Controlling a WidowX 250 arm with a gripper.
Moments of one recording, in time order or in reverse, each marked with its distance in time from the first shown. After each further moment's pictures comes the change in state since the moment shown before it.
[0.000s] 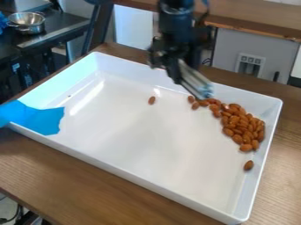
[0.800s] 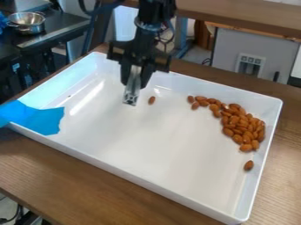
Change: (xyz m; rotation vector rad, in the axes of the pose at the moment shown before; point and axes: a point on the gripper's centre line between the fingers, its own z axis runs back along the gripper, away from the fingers) arm 0.051 0.057 -0.035 0.386 -0.015 -0.495
